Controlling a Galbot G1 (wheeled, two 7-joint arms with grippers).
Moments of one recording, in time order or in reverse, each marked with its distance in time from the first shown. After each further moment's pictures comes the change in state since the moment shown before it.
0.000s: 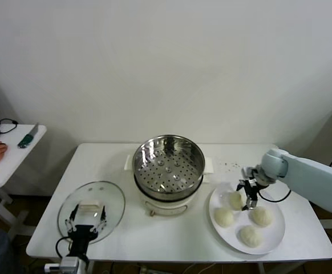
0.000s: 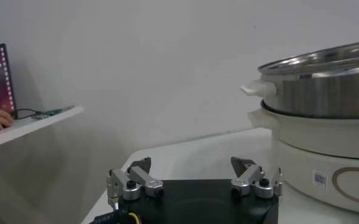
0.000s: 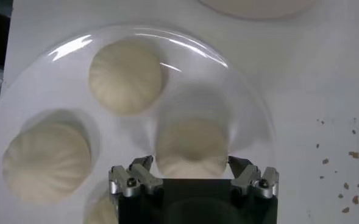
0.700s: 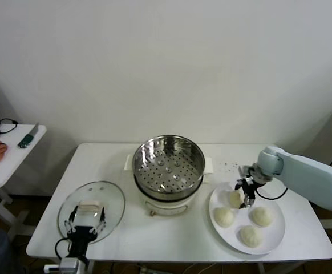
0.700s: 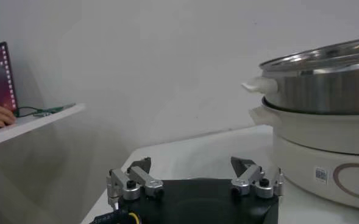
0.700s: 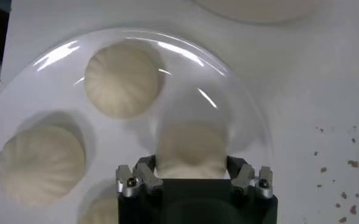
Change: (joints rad) left arm 0.005 0.002 -0.002 0.003 -0.001 -0.001 -0.004; right arm 0.015 0.026 -0.010 -0.025 -0.011 0.013 -0.026
